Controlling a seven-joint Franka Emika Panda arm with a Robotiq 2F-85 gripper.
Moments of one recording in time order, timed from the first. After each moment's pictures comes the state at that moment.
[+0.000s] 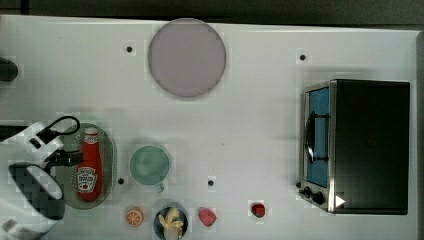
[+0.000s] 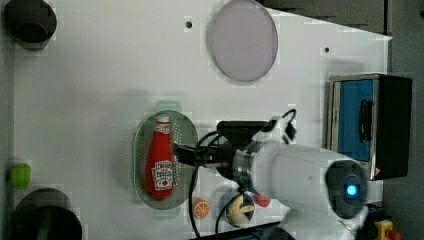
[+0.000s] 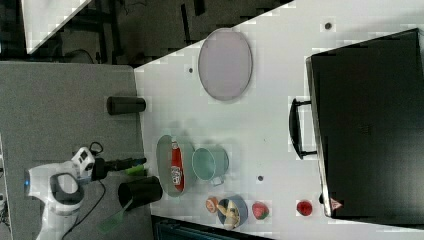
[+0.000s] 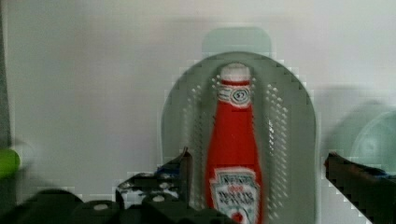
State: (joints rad) arm 0.09 0.18 0.65 -2.10 -0.10 0.75 0.02
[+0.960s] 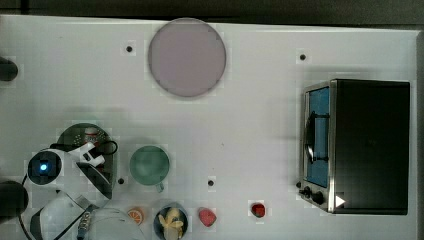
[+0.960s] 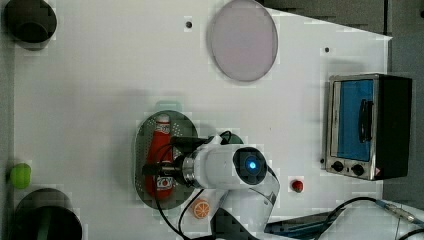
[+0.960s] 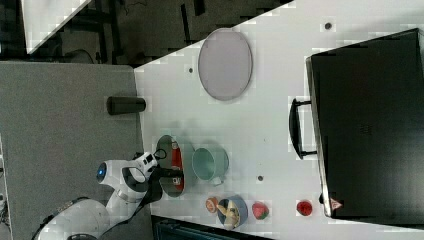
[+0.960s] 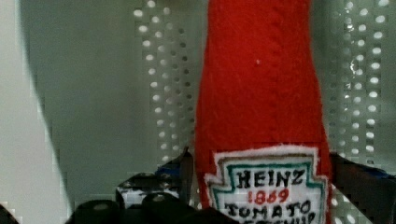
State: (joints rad) arm 0.12 0.59 0.61 -2.22 -0.25 1.08 0.19
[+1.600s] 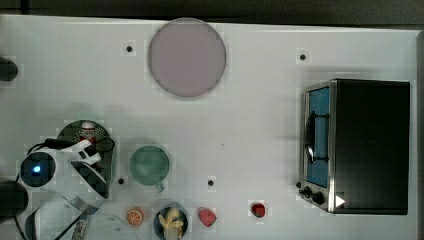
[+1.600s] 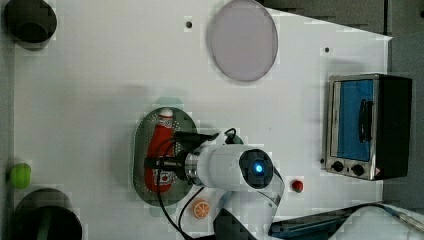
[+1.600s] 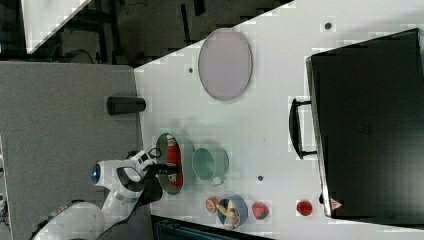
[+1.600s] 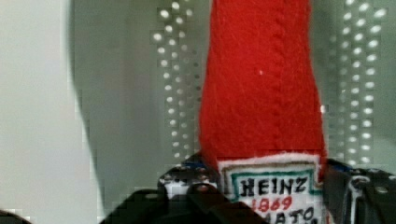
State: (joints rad) arm 0.12 0.54 0.61 -2.21 -0.26 1.09 0.25
